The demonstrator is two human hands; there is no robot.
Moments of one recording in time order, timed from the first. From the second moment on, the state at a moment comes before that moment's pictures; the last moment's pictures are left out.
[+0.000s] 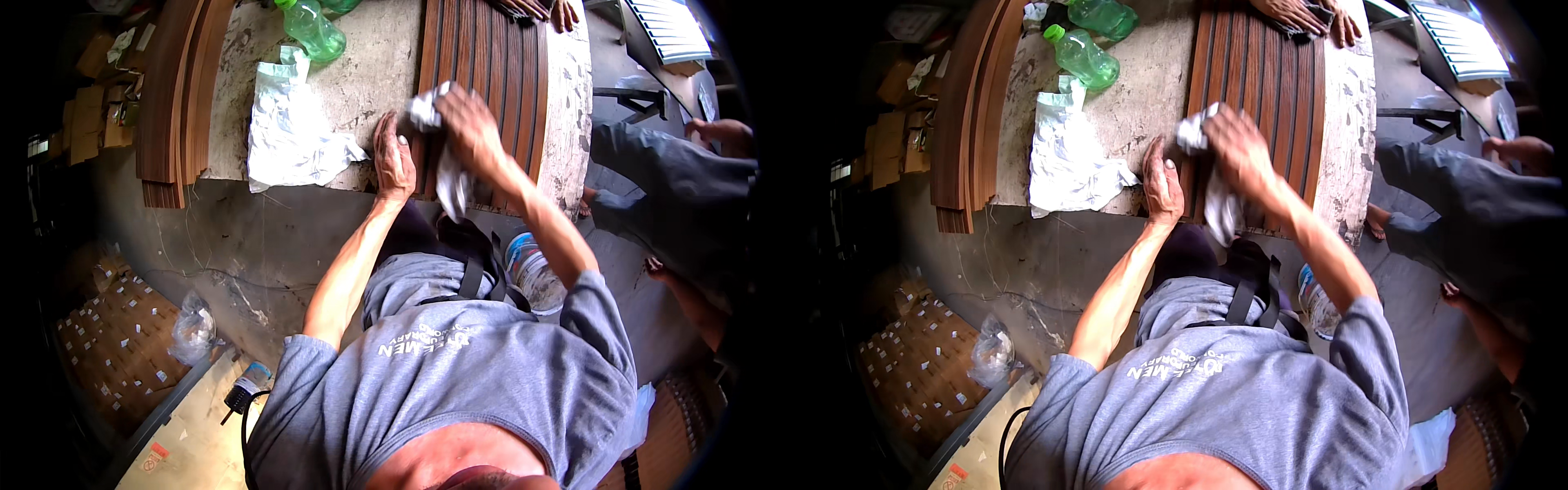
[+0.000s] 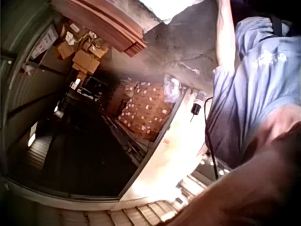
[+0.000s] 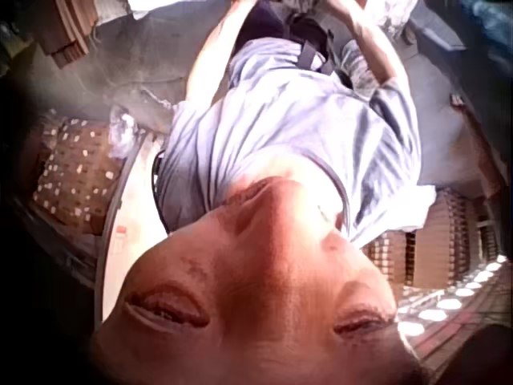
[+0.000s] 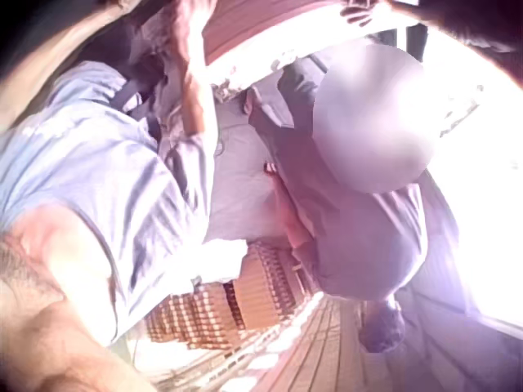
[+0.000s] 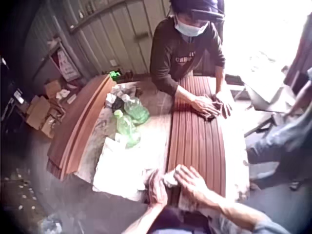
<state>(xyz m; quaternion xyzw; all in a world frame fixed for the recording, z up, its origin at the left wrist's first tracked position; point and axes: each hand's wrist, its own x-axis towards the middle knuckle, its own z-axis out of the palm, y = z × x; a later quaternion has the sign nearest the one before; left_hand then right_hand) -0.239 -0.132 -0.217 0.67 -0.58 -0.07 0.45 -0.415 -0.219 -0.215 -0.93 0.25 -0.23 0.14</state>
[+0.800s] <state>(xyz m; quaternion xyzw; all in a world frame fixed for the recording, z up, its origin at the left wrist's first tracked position) -0.239 -0.124 -0.216 0.71 -0.46 -0.14 0.51 -0.418 -0.159 -0.198 -0.93 0.25 -0.21 0.16</state>
